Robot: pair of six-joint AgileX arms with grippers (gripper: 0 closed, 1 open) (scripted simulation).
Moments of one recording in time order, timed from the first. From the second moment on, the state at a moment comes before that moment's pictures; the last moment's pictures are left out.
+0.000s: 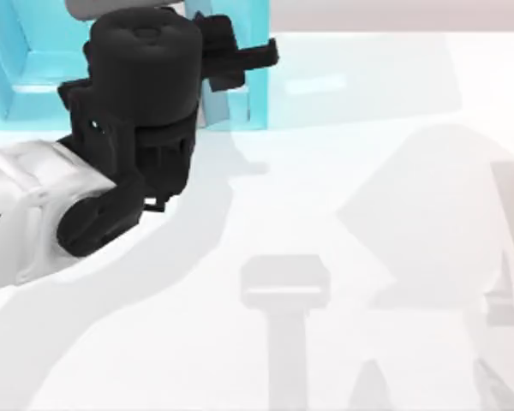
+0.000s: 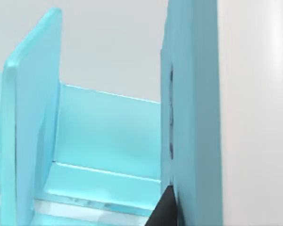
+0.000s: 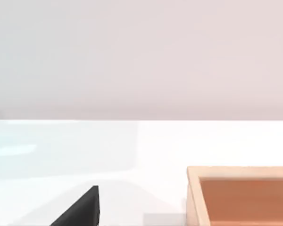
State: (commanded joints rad) left arm -0.73 1.46 0.92 0.34 -0.66 -0.33; right arm 0.00 0.00 0.00 0.00 0.00 0.00
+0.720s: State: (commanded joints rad) left arm -1.06 1.97 1.25 0.13 -1.03 -1.66; right arm 0.00 0.00 0.00 0.00 0.00 0.00
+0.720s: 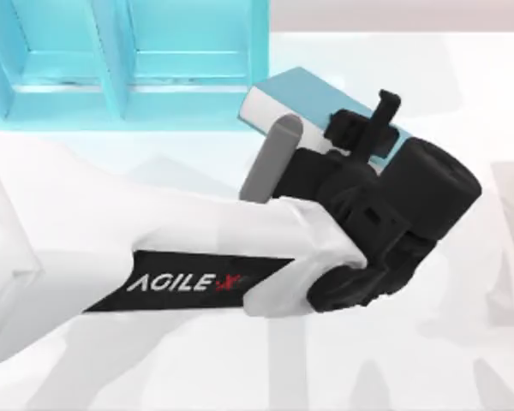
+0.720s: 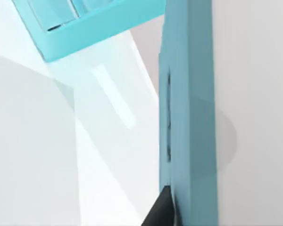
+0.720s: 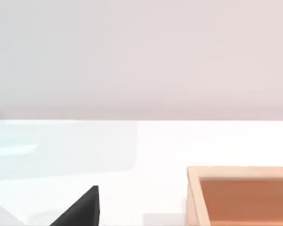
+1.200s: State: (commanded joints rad) left arm -1.19 2.15 1.37 0.02 -1.18 -2.23; right arm 0.00 0.00 0.00 0.00 0.00 0.00
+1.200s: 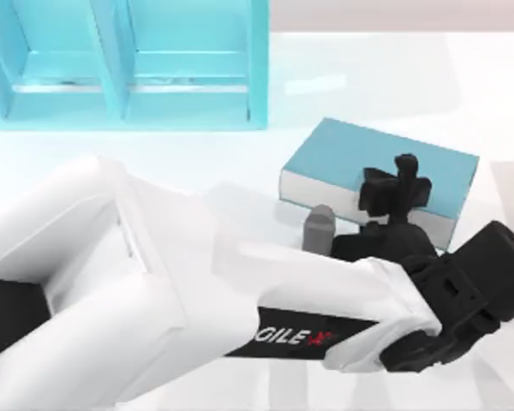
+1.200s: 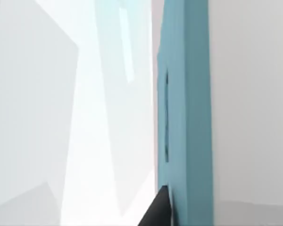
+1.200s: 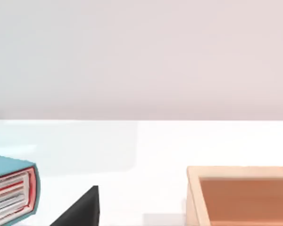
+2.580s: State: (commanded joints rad) left arm -1.20 2.22 1.34 0.09 -1.19 -2.29; right arm 0.00 0.00 0.00 0.00 0.00 0.00
